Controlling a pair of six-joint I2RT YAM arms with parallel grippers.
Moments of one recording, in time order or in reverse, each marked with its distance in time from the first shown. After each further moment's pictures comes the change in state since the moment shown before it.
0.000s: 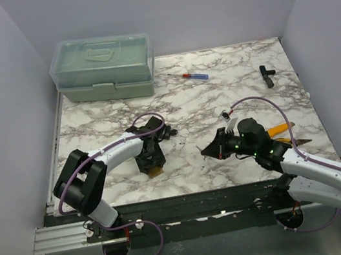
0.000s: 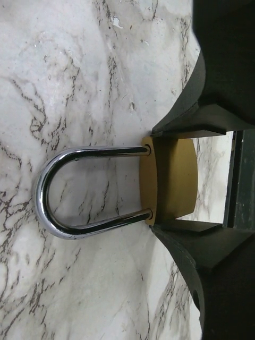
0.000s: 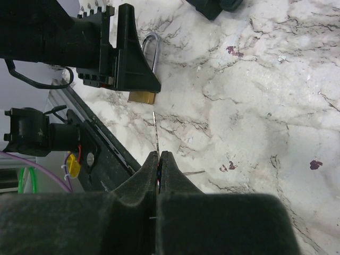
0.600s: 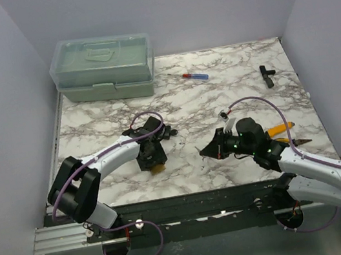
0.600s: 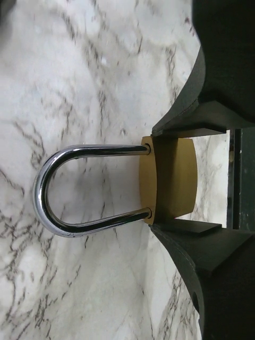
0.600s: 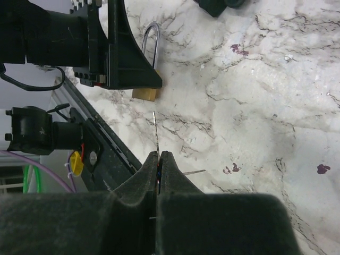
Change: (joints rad) left arm -0.009 -0.062 -0.024 0.035 -0.010 0.001; right arm 0.000 0.040 0.000 0.026 -0.014 0.010
